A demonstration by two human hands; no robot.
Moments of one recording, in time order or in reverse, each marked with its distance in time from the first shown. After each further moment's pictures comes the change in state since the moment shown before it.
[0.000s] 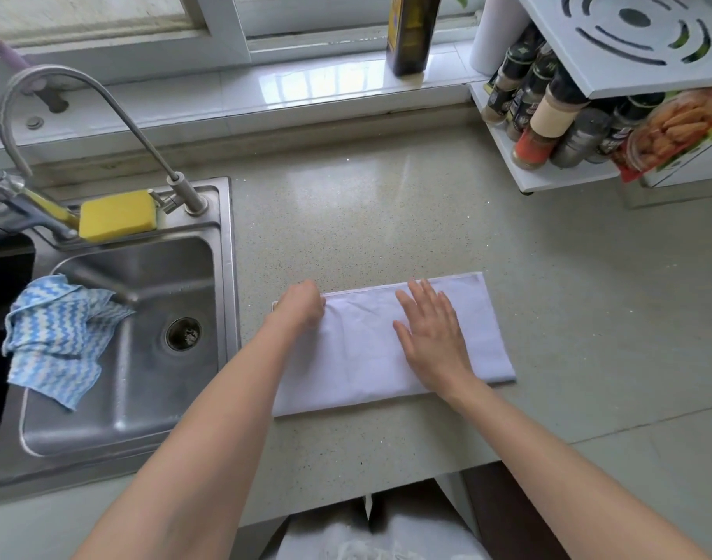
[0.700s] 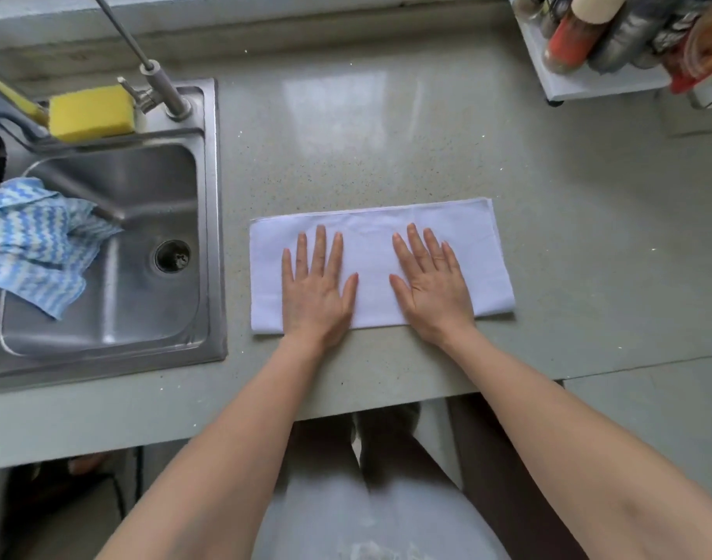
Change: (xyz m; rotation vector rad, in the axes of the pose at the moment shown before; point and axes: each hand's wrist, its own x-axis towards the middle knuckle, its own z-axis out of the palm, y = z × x) left_hand -0.071 -0.001 0.120 0.224 0.411 0.157; right_hand -0.025 0.034 0.042 -0.125 -0.037 -0.072
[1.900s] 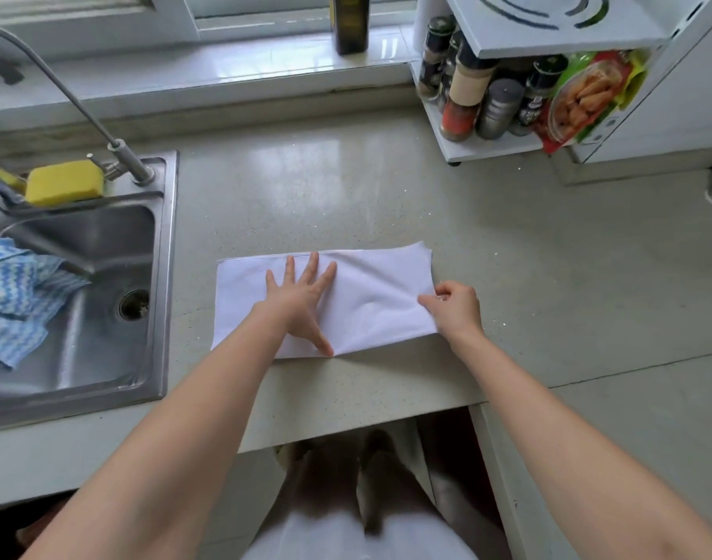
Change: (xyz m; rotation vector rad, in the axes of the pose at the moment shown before) left_hand 0.048 0.062 -0.065 0.104 -0.519 0.176; right_hand -0.019 0.097 -0.071 0.921 0.121 0.677
